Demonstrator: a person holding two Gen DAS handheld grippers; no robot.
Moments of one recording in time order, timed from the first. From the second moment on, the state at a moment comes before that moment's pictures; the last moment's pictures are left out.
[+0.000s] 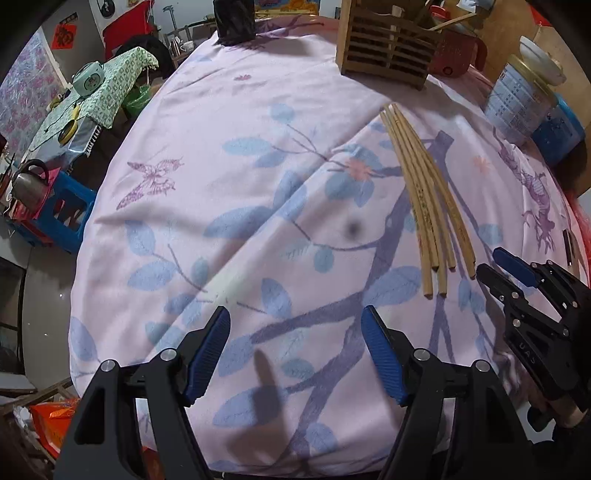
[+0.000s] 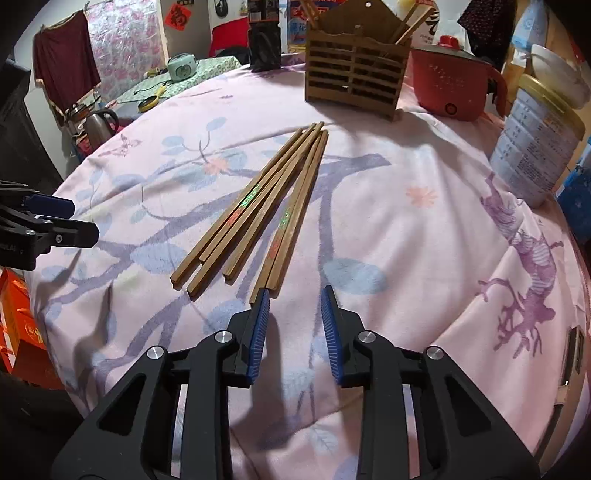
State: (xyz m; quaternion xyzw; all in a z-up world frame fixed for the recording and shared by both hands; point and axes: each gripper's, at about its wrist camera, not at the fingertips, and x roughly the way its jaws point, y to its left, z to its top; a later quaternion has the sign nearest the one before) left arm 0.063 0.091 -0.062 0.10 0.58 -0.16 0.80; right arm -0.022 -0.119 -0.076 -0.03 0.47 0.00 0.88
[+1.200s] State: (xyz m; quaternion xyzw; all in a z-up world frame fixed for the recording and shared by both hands) left arm 0.056 0.013 -0.087 0.12 0.54 -0.28 0.78; right arm -0.040 -0.178 -0.081 0.07 0.45 -0.03 0.89
